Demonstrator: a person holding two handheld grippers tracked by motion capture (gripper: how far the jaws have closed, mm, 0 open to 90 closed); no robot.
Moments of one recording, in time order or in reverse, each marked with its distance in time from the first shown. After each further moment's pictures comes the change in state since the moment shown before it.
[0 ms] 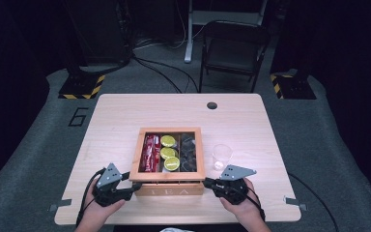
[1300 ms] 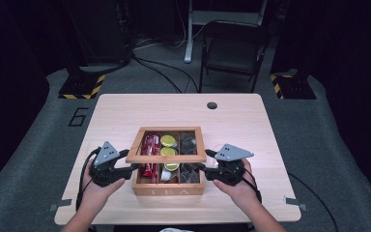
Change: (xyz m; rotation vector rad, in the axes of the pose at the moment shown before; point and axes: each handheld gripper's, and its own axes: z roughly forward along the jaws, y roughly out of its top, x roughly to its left) left arm 0.018 0.063 -0.016 -0.065 0.105 -0.006; right arm -0.007 0.064 -0.002 -0.095 -0.134 -0.099
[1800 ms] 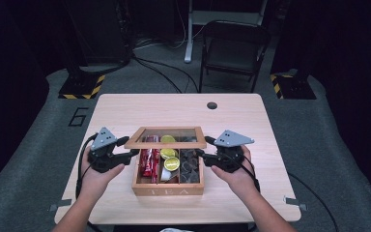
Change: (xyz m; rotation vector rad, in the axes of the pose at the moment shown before) left arm 0.015 0.032 0.000 -0.049 0.010 -0.023; right arm -0.012 0.032 0.002 -0.034 -0.042 0.024
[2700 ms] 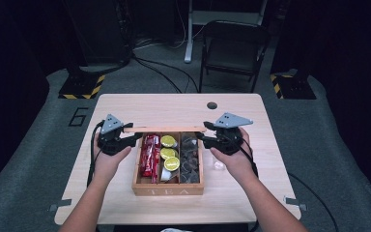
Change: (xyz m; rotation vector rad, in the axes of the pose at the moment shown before) left arm 0.033 0.001 0.049 -0.053 0.058 -0.077; right arm -0.027 0.031 0.016 -0.009 -0.012 0.005
